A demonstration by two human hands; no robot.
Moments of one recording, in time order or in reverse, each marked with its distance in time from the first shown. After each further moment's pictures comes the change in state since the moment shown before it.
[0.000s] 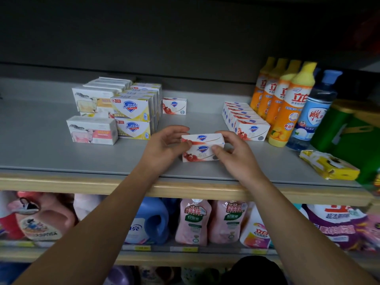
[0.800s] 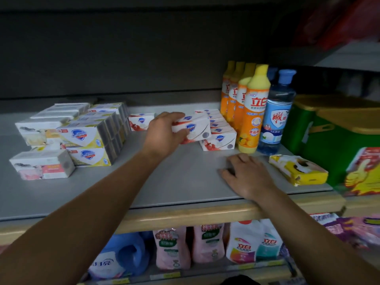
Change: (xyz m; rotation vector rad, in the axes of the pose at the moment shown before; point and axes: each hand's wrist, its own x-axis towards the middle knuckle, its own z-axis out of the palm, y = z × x) left_hand 0.101 0.027 0.098 0.789 0.039 0.266; right_hand 0.008 0.059 -0.105 -0.974 -0.167 0.175
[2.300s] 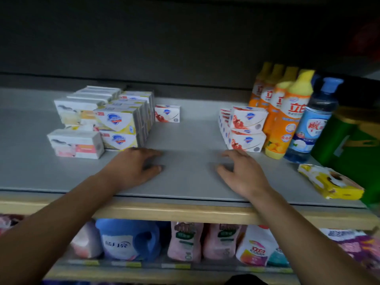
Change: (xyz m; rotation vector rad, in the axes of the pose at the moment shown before) left_hand -0.092 -0.112 -0.088 0.292 -0.416 -0.011; right_hand 0.008 -0.079 0.005 0.270 0.137 -0.109
